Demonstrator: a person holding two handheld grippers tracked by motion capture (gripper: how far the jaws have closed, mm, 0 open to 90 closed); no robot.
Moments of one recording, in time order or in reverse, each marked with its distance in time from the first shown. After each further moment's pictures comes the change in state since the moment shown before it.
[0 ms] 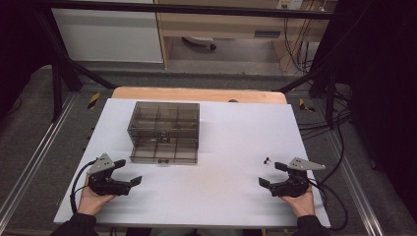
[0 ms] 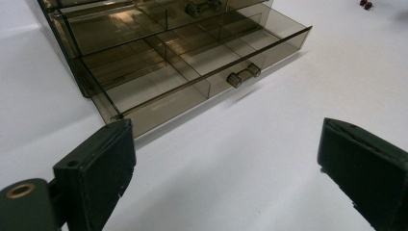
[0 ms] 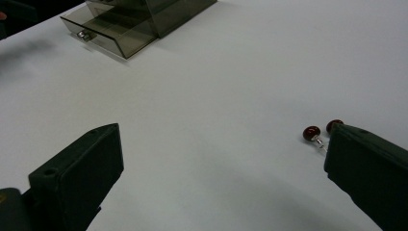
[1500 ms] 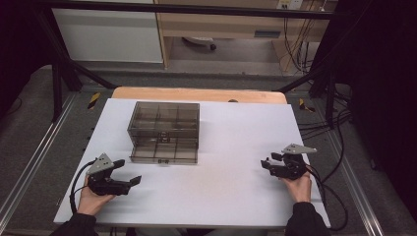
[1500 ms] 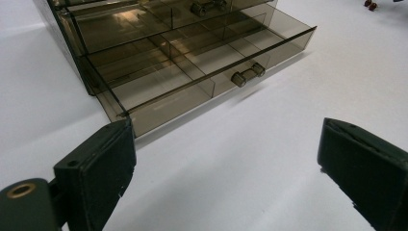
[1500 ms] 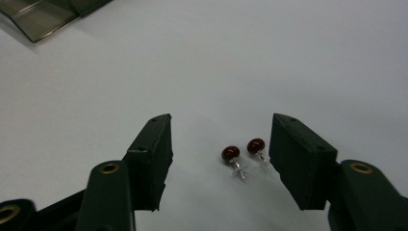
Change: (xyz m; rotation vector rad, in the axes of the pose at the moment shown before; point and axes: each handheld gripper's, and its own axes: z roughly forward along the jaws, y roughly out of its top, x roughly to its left) left arm 0.001 -0.001 -0.001 -0.002 0.010 -0.006; right arm -0.032 0.024 0.026 0.119 -0.163 -0.044
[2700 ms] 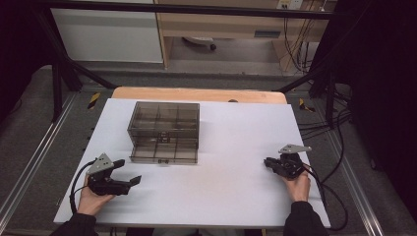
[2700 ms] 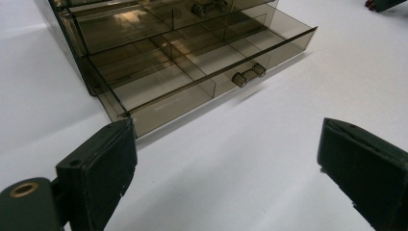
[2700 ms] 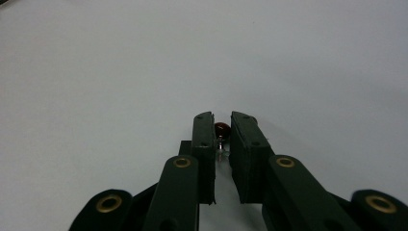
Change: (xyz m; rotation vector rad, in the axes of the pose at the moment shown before) left arm 0.000 0.000 0.000 -0.003 0.002 0.001; right arm -0.007 -0.006 0.013 0.093 -0.017 -0.010
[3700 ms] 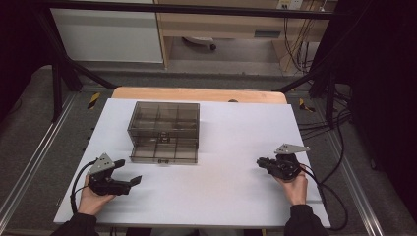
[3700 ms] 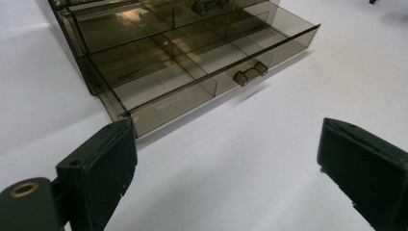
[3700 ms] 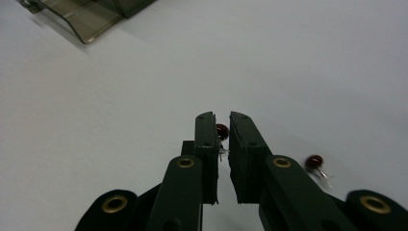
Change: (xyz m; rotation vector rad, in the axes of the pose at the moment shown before) left arm -0.001 0.000 0.001 0.008 0.010 0.004; right arm 0.034 0.020 -0.018 -0.050 0.085 -0.020
